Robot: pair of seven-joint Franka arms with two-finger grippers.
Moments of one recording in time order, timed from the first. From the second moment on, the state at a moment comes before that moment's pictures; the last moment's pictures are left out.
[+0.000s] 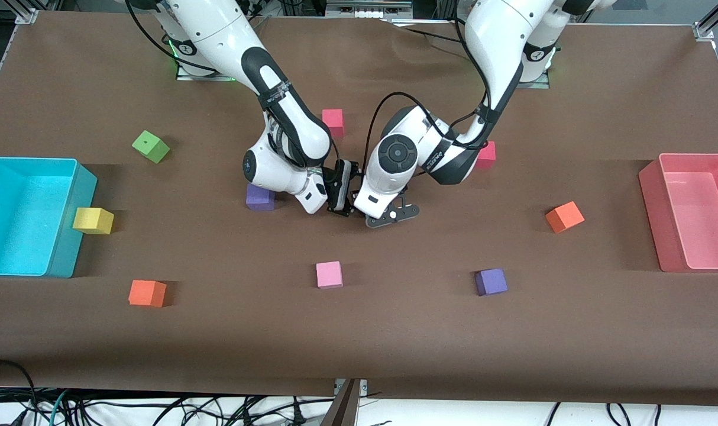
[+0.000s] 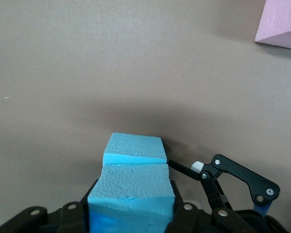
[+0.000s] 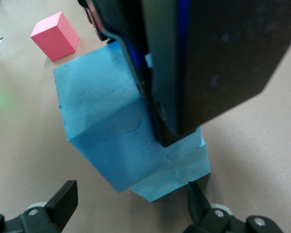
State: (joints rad) left arm -0.61 0.71 -0.11 -1.50 -0.12 2.16 -0.94; right arm 0.67 0.72 0.04 -1.79 1.37 2.51 -1.74
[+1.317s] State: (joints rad) left arm -0.57 0.63 -0.09 -1.47 -0.11 2.10 -0.85; right arm 0.66 0.71 0.03 -1.80 1.37 2.51 -1.76
